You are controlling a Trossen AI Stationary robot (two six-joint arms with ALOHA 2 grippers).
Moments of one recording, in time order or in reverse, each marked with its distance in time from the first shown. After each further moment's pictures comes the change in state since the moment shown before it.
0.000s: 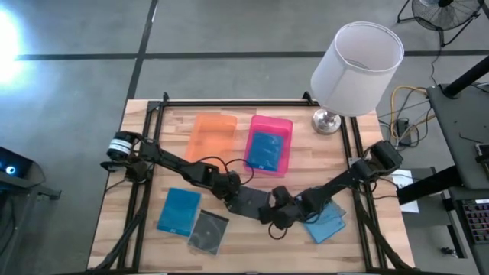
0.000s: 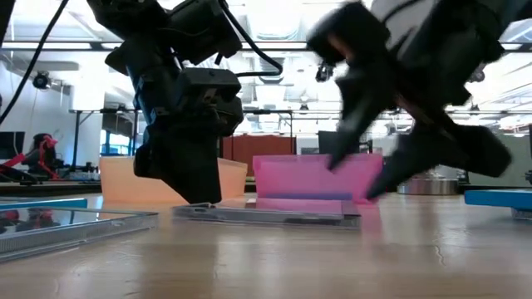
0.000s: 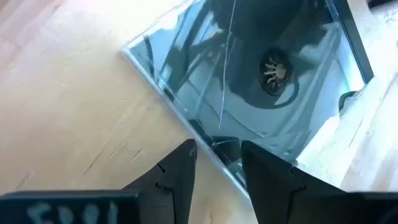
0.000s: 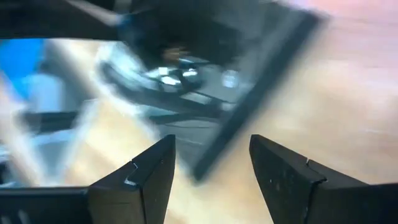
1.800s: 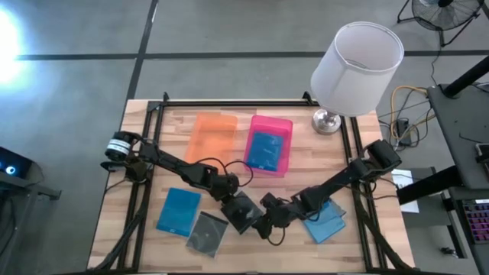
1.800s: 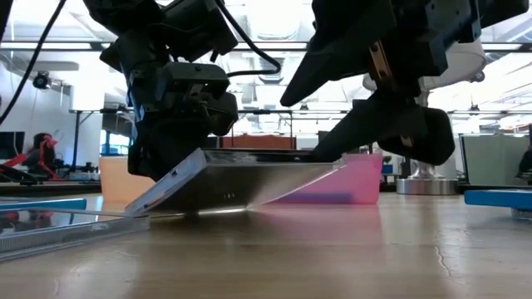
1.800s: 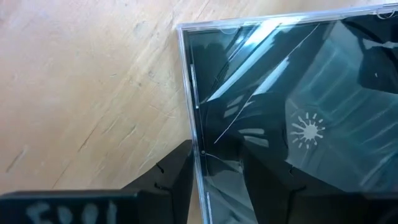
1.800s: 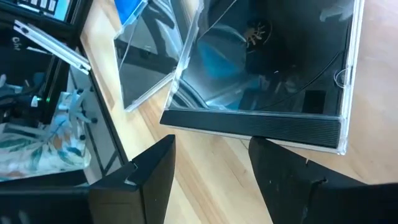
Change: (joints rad) left arm -0.014 -0.001 -0.003 -0.014 0.022 0.024; right arm -0.068 0.024 0.006 0.336 -0.137 -0.402
